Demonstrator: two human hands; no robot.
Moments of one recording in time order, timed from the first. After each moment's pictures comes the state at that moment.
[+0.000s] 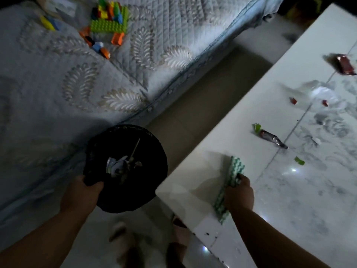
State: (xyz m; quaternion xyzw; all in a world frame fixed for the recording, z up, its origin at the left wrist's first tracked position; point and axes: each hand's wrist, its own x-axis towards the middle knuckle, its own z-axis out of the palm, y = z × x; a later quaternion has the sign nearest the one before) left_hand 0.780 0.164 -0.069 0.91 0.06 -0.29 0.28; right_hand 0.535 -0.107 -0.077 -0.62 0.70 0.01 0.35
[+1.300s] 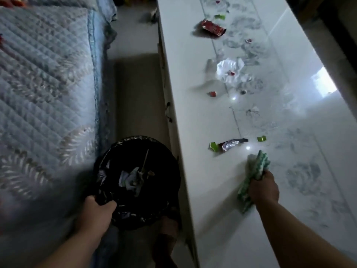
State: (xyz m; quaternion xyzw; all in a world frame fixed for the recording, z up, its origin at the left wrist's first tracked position) left_hand 0.955 -0.183 -0.101 0.88 -0.28 -0.37 0.13; right_hand 0.552 -0.211 -0.094 -0.25 0.93 -0.11 0.25
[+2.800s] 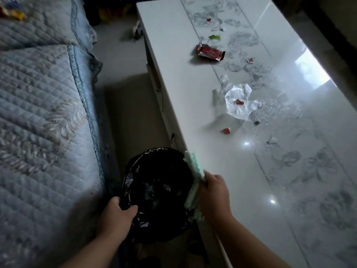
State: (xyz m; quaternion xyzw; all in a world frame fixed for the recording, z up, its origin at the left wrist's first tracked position) left_hand 0.985 -0.377 -0.100 0.79 -0.41 -0.44 0.08; right_hand 0.746 -0.367 -0.060 -0.42 0.83 -0.20 0.31
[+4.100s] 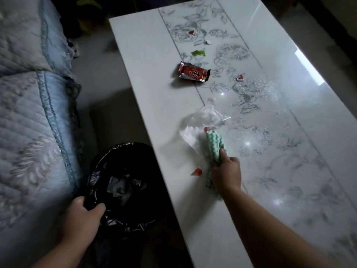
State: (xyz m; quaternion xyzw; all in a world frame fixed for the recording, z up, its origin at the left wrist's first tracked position) left_hand 0.940 -0.525 -0.063 0.84 -0.43 -0.32 0.08; right_hand 0.609 -0.523 -0.103 -0.31 0.88 -0.19 0.31
